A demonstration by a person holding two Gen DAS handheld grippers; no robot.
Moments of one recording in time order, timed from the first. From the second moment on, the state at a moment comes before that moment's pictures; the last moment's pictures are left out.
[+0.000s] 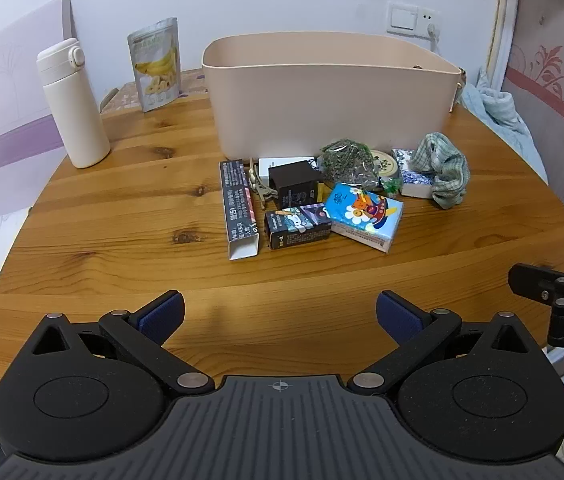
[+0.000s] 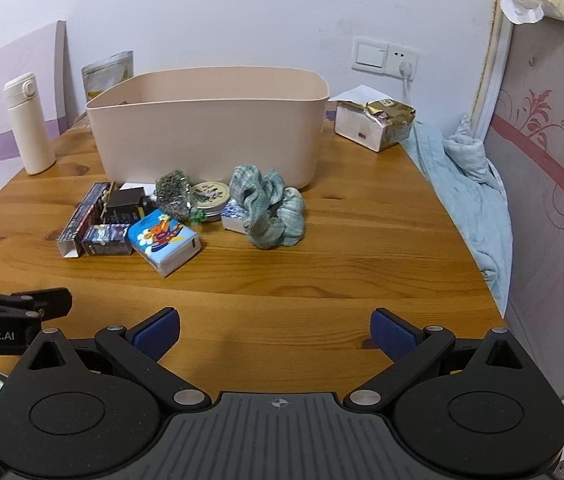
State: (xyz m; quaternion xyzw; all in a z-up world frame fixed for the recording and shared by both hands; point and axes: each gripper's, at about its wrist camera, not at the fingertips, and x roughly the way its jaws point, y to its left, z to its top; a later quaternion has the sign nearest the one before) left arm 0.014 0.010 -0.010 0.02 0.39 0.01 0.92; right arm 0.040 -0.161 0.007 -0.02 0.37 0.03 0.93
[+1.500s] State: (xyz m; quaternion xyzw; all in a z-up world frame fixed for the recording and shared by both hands) left arm 0.058 0.027 -0.009 0.01 0.40 0.03 0.92; right arm 0.085 -0.163 0.004 -0.01 0.40 0.04 0.92
